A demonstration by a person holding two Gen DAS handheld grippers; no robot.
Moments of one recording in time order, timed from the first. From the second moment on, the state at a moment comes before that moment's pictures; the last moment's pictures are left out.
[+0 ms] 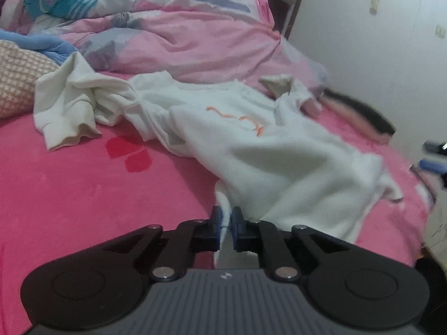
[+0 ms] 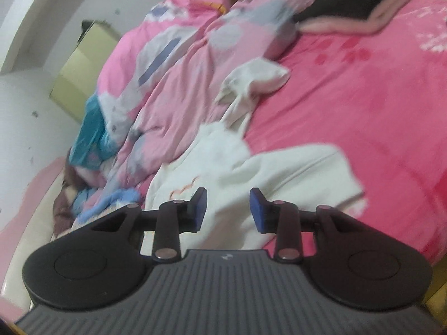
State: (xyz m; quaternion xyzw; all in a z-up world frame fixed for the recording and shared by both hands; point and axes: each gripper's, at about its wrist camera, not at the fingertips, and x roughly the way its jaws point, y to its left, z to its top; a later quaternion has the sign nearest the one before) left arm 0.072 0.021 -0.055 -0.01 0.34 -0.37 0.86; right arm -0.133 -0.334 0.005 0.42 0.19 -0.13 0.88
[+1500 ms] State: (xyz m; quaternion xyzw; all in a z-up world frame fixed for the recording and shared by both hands) left arm 0.066 0.106 -0.086 -0.10 0.41 -0.36 0.84; right arm 0.331 -0.121 -0.046 0.10 0.33 0.12 0.93
